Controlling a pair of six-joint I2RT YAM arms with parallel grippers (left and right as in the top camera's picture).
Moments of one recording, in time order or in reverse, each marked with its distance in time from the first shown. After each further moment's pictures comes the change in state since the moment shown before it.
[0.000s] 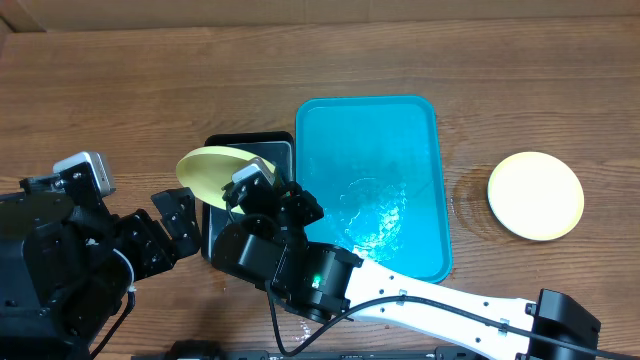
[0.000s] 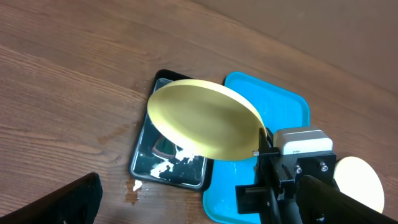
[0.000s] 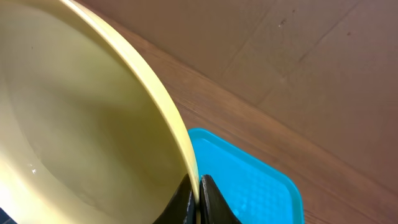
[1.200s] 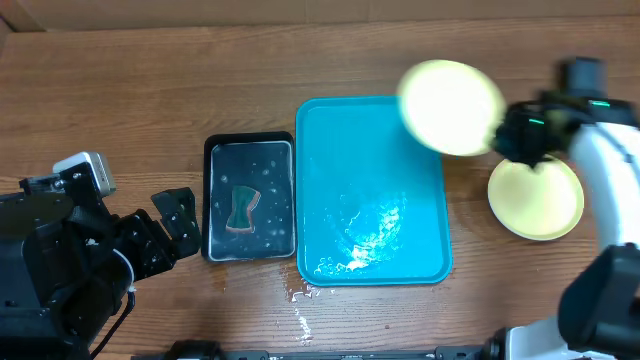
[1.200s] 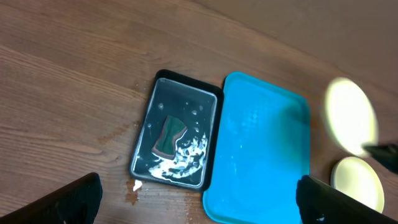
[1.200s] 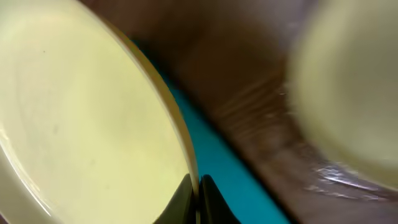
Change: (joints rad) left arm 0.000 0.000 0.000 0.000 0.000 0.000; right arm -1.465 -0.008 0.000 -0.563 -1.398 0.428
